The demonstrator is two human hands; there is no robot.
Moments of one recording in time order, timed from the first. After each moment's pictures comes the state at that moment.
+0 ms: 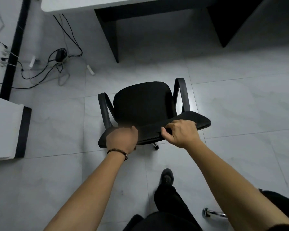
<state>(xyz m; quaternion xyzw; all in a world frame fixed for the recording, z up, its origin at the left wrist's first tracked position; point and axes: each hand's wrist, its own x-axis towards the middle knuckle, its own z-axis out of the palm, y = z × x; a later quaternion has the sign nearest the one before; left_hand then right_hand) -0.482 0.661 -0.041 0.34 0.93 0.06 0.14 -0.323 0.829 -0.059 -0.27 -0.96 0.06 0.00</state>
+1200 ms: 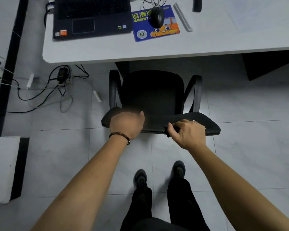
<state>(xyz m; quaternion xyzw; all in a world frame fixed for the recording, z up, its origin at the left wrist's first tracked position) -0.904 0.967 -0.044 0.41 0.91 0.04 0.10 -0.720 1.097 -0.060 -0.38 -0.92 0.09 -0.02</state>
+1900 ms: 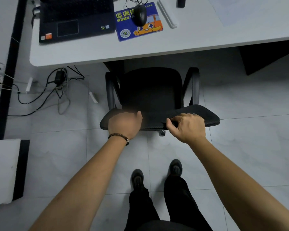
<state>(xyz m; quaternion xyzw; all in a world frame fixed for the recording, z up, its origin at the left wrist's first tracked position) -0.853 1.008 -0.049 0.39 0.91 0.04 0.09 -0.677 1.156 -0.074 -0.35 -0.93 0.07 0.01</state>
